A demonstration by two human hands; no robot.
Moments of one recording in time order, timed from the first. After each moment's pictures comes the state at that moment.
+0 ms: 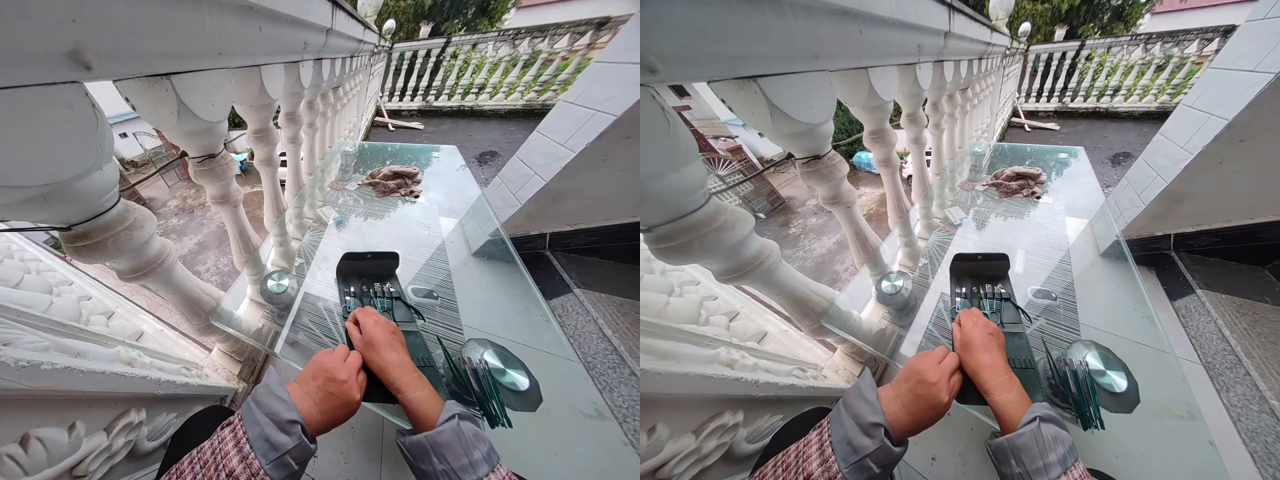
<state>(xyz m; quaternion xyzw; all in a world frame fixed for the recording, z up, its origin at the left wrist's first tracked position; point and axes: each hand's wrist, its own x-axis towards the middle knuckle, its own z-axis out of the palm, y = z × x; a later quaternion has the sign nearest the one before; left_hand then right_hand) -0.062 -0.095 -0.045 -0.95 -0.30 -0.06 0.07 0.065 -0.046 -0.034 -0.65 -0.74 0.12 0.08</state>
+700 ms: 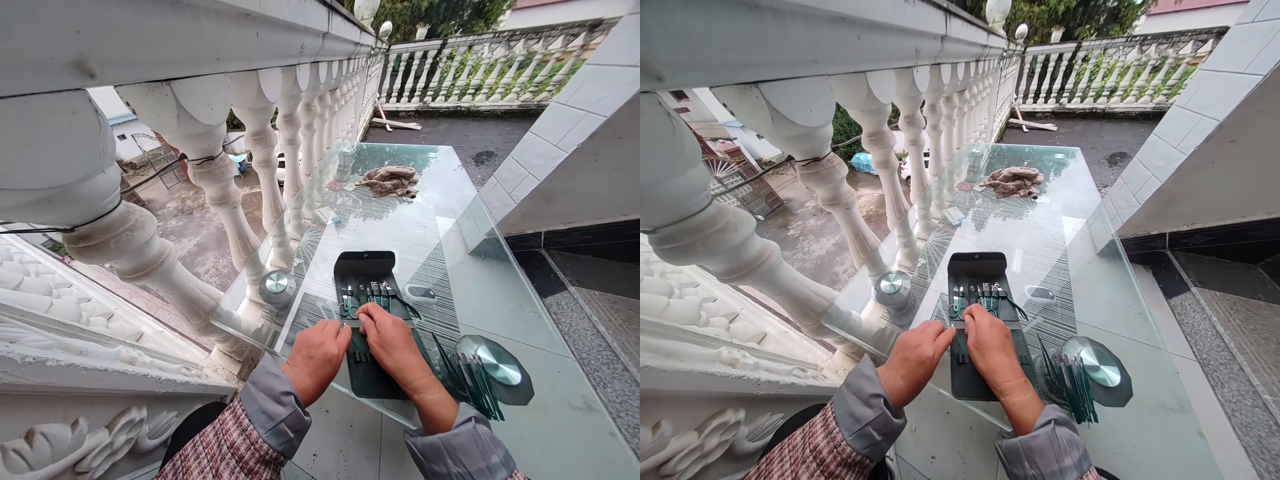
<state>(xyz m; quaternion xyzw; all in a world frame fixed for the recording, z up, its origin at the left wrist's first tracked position) -0.069 -0.075 -0.031 -0.89 -0.44 -0.02 0.08 0.085 -0.047 -0.031 -0.66 -0.70 0.21 0.15</state>
